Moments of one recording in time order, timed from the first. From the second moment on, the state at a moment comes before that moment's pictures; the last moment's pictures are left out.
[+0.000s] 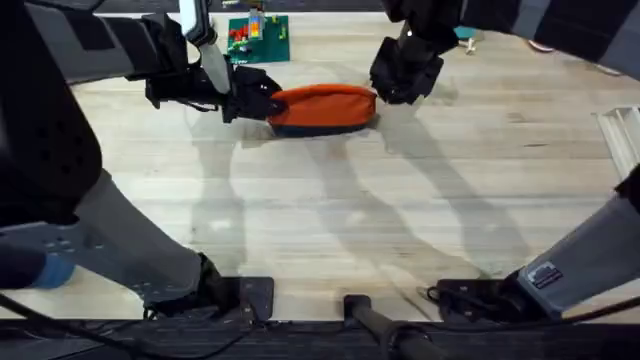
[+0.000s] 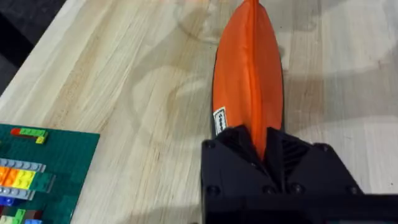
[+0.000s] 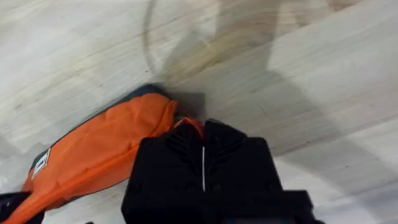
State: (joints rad) left arm 0.19 1.86 1.14 -0.69 1.09 1.47; right arm 0.46 1.89 1.55 -1.00 0.18 0.93
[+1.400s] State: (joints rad) left arm 0.20 1.86 1.14 -0.69 1.08 1.47; right arm 0.39 1.82 1.21 -0.74 0.20 1.03
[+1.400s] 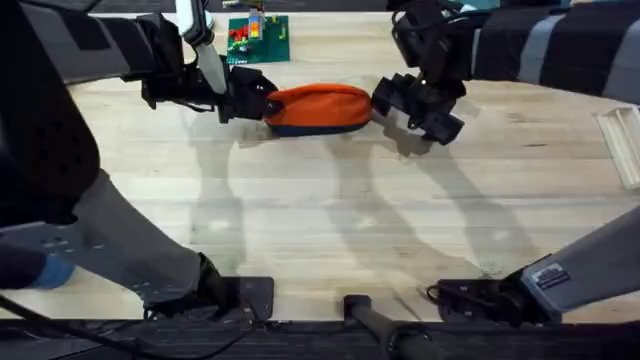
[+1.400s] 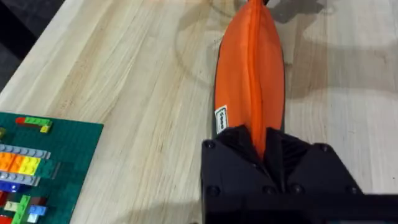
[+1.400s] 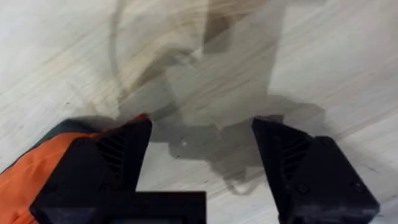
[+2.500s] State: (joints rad) left arm 0.21 1.86 1.14 -0.72 1.08 1.47; right arm 0.39 1.70 1.22 -0.77 0.21 1.02
